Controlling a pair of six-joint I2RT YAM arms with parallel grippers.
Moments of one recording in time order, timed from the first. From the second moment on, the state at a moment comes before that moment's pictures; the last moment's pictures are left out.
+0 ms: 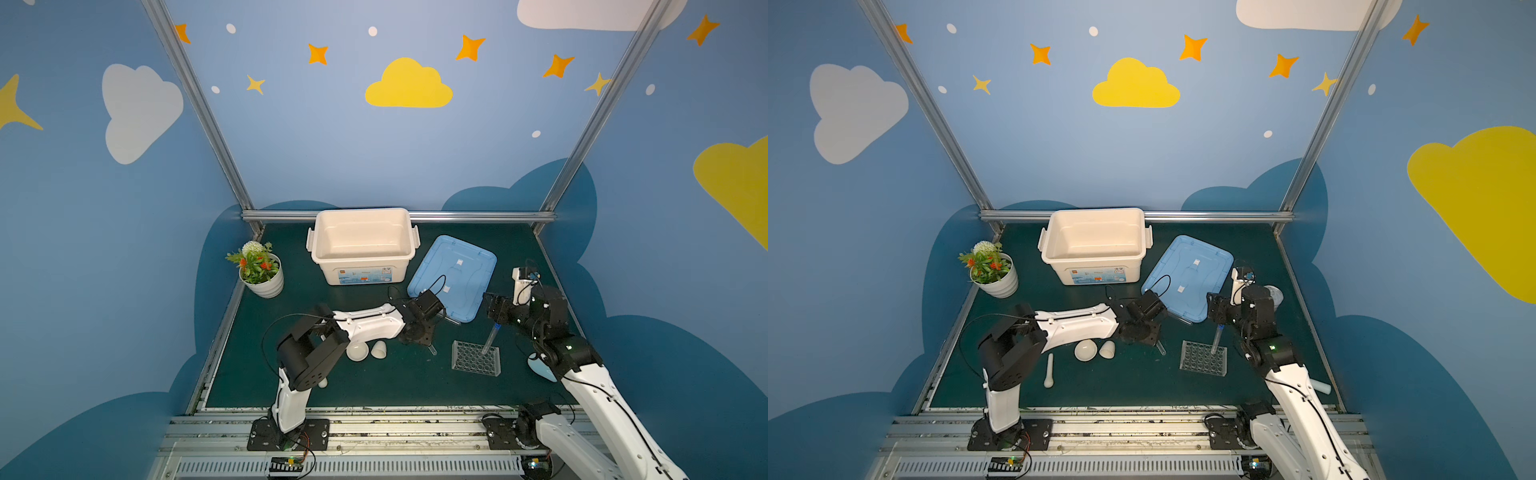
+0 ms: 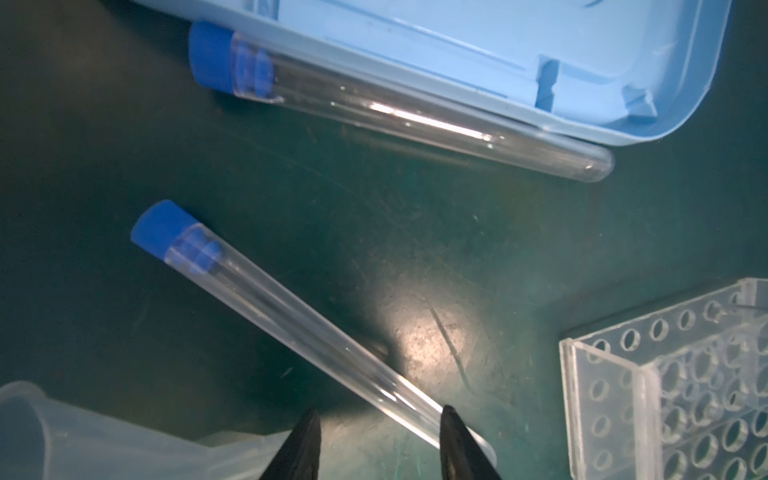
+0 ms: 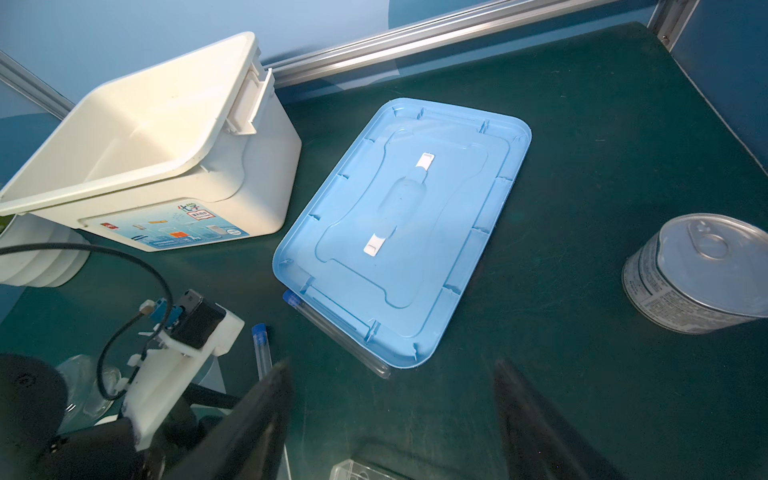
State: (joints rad) left arm -0.94 1.94 1.30 -0.50 -0.01 -0.63; right arm 0.25 0.79 0.69 -0.42 -0.04 0.29
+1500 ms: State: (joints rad) left arm -0.93 2.02 1.37 -0.56 -0.04 -0.59; right arm 0.21 0.77 0.69 -0.41 -0.08 0.29
